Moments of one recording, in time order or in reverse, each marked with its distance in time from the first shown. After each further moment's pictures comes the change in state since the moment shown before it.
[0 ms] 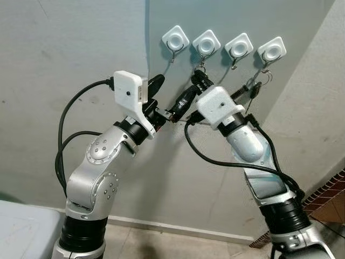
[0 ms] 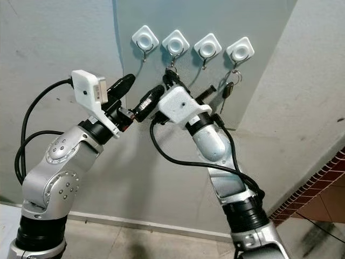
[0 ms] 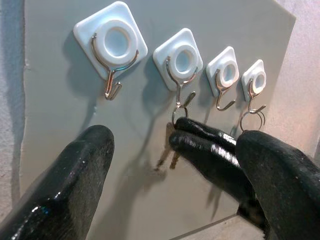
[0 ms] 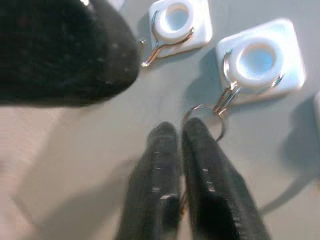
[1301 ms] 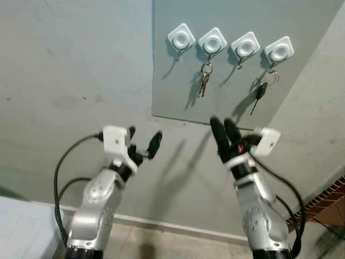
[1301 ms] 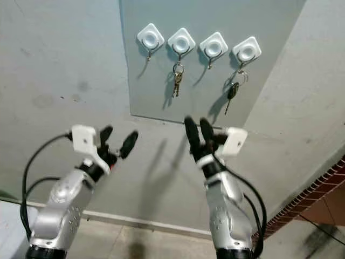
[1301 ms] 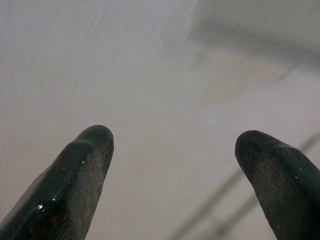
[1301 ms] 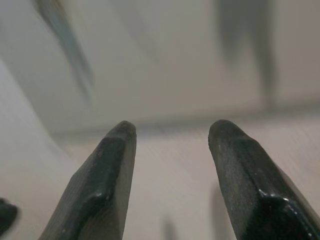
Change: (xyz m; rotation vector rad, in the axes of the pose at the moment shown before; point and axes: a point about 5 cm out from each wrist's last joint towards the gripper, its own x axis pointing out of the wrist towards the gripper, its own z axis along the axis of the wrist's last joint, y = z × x) left arm -0.082 0.049 -0.131 -0.021 0.331 0.434; right arm -0.095 0.023 -0.092 0.849 0.252 -0.283
